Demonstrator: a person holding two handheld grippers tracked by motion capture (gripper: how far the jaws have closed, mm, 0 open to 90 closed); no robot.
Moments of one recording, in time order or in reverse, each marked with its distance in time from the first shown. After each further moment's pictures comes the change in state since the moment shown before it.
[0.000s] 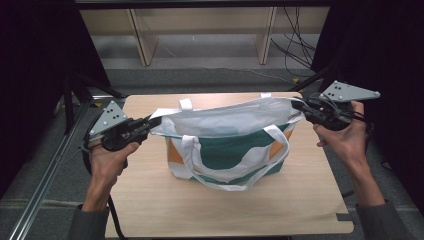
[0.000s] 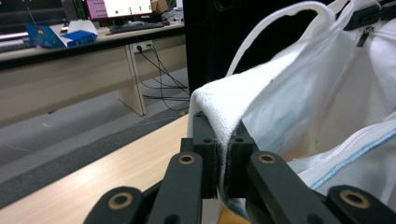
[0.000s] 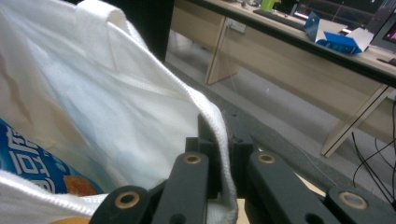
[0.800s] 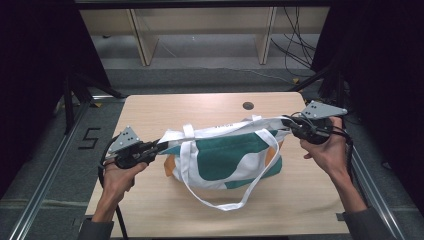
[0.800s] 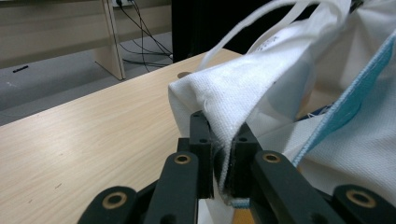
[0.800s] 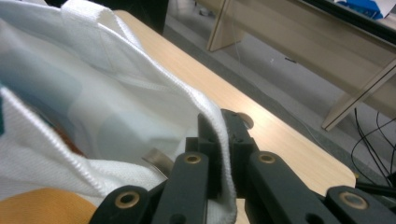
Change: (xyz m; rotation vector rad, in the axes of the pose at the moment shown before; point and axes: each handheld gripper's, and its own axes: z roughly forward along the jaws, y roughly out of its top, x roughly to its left) left arm 0.001 -0.072 0.017 0.101 -0.073 -0.074; right arm 0.014 -0.048 0.034 0.135 -0.003 -0.049
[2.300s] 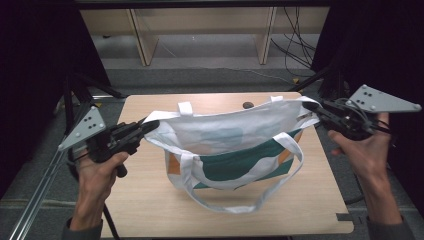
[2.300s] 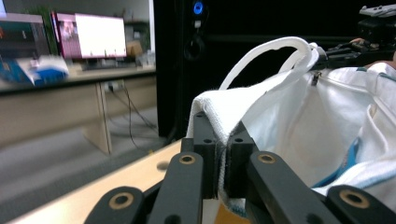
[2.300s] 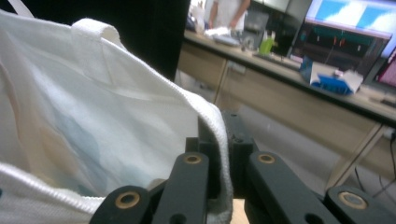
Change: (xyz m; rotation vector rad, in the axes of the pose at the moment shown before) left arm -0.031 0.084 -0.053 -0.272 -0.052 -0.006; right arm -0.004 0.047 -0.089 -0.285 0.025 0.054
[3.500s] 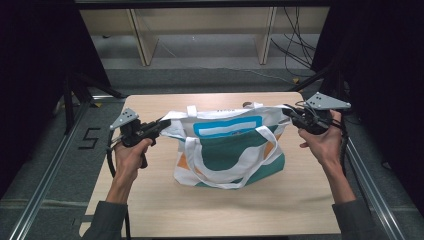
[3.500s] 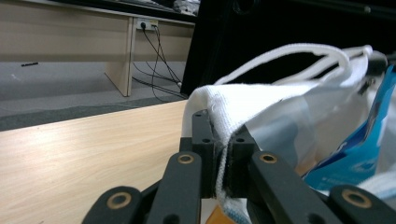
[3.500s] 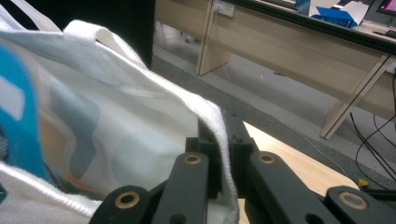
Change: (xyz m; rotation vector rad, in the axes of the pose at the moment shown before) left arm 0.068 -0.082 0.063 0.115 0.120 -0.207; right arm -0.024 -0.075 0.088 0.165 -0.069 0.043
